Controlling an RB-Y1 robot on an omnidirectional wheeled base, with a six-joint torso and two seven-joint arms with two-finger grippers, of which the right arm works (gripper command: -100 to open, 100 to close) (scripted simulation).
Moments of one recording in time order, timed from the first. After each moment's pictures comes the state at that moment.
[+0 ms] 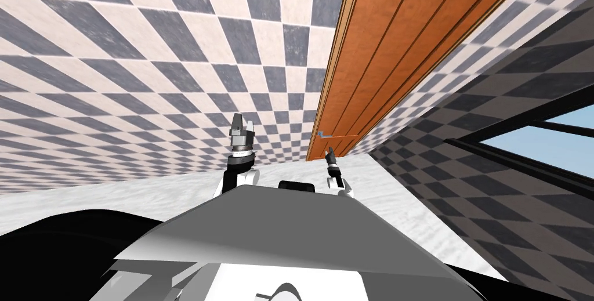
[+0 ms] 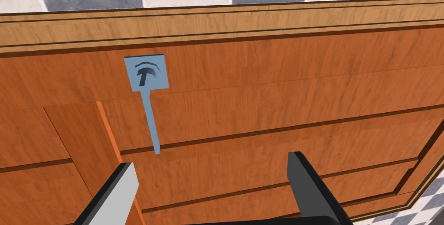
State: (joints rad) arm -0.01 -0.19 0.01 -0.93 -0.02 -0.82 -0.15
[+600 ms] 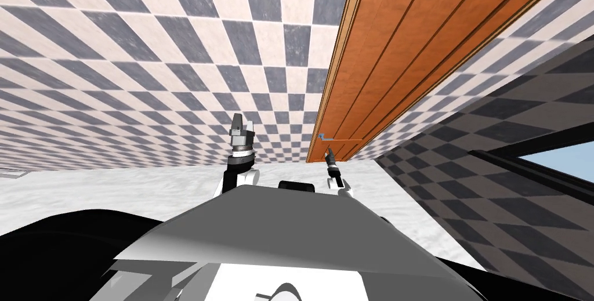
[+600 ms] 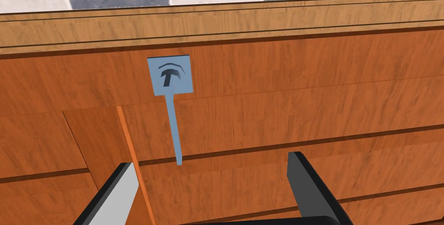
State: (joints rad) arm -0.08 -0.20 0.01 -0.76 -0.03 -0.85 -0.17
